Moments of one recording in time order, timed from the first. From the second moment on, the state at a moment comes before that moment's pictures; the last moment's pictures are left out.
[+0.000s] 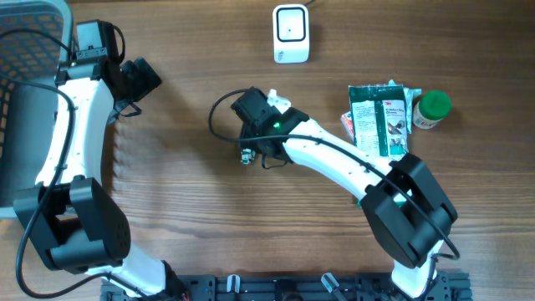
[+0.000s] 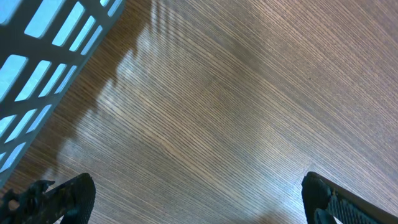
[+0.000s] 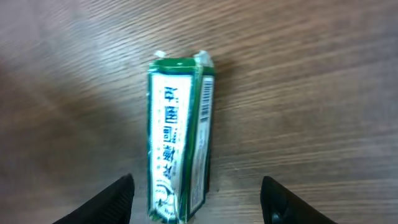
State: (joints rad) left arm 0.15 1.79 1.48 -0.87 -0.05 -0.54; right arm 0.78 1.97 1.38 -0.60 0.08 1.06
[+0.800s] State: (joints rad) left arm 0.15 1.79 1.48 -0.87 -0.05 -0.54; right arm 0.86 2.06 1.36 -0.47 0.24 1.03
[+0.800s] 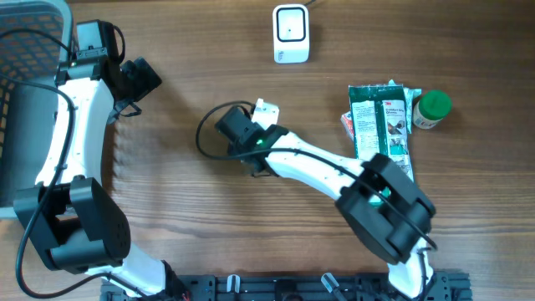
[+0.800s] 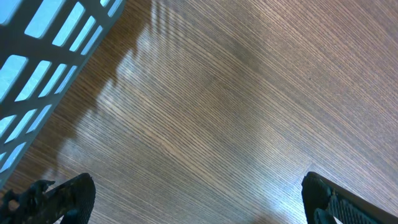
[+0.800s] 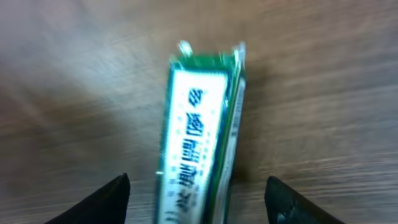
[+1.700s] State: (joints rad) left arm 0.15 1.79 1.48 -0.87 -0.05 -0.54; right arm 0.82 2.07 1.37 -0.56 0.16 0.52
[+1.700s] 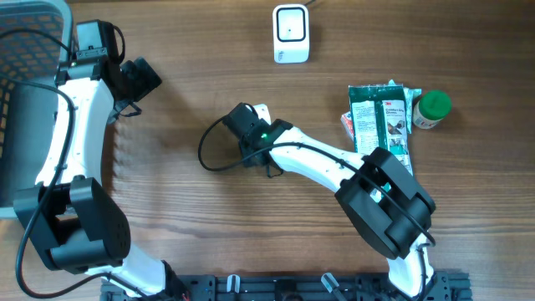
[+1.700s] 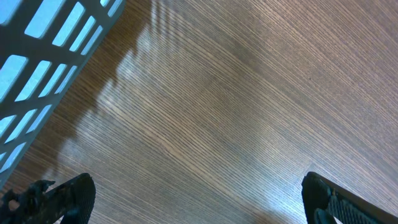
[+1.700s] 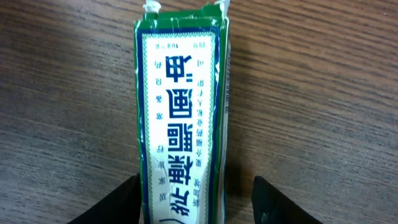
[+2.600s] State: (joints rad) left arm 0.15 1.79 1.48 -0.87 -0.05 -0.54; right arm 0.82 2.07 1.37 -0.54 0.16 0.42
